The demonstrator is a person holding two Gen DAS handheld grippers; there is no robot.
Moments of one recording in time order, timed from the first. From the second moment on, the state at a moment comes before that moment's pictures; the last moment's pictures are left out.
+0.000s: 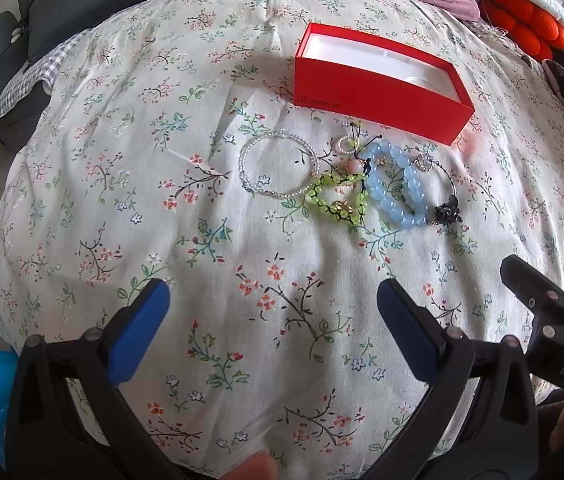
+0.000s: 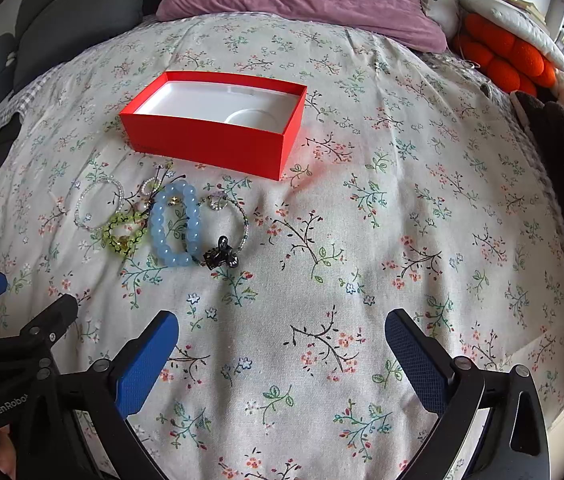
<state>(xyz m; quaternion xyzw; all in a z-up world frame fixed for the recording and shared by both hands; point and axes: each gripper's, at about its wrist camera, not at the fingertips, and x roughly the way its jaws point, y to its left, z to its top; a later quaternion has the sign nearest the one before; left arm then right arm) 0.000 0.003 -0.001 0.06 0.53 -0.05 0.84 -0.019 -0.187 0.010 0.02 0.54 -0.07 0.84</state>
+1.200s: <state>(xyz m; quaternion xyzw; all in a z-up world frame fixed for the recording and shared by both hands) 0.002 0.022 0.016 0.01 0.54 -0.10 0.84 -0.004 -0.202 0.039 0.03 0.51 -0.05 0.85</state>
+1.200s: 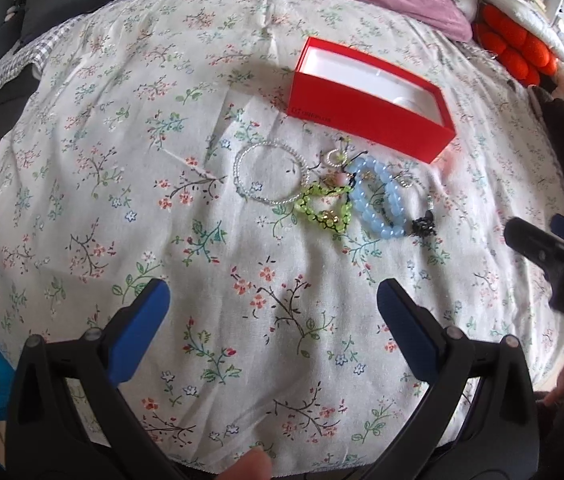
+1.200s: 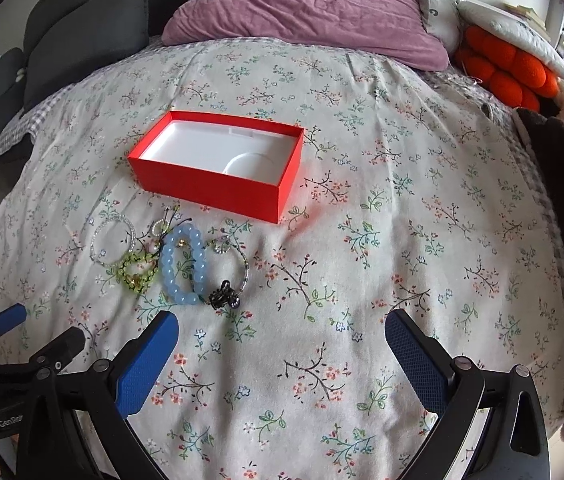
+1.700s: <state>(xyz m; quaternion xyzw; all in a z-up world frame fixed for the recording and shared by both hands) 0.091 0.049 -0.006 0.00 0.57 -0.11 0.81 0.057 -0.241 0.002 0.17 0.59 0.01 0.79</state>
